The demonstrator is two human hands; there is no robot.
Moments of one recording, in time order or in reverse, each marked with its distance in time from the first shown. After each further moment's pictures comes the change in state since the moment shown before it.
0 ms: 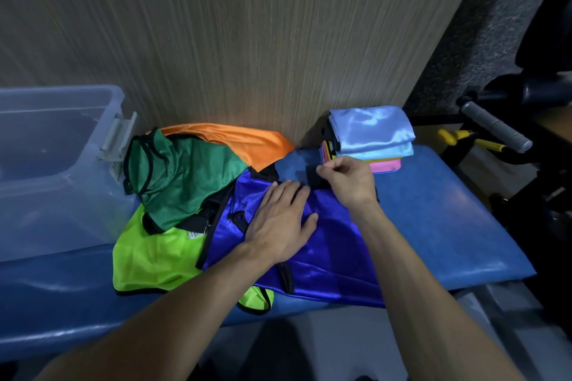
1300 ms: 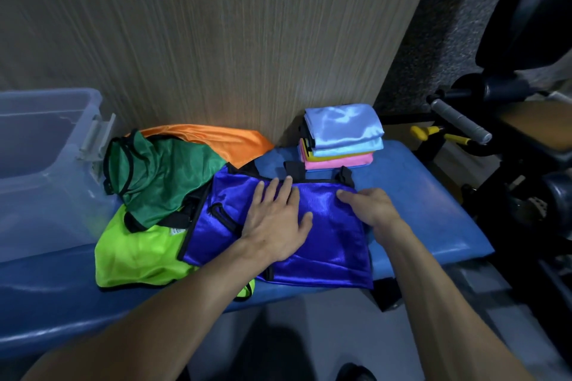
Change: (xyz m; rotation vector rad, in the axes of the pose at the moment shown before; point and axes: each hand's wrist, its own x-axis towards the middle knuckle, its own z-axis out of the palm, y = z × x) left_hand -0.004 0.042 -0.019 0.174 -0.223 -0.063; right_hand -0.033 0.028 -0.079 -0.159 -0.073 0.366
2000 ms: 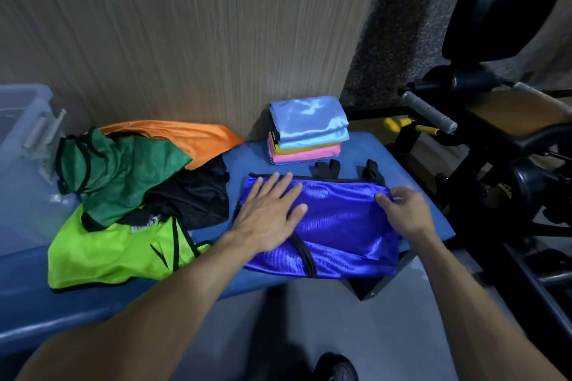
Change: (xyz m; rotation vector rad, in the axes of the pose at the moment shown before) left_hand 0.021 0.034 0.015 -0.118 -0.046 0.144; right_hand 0.009 0.075 -0.100 -0.159 0.295 -0.140
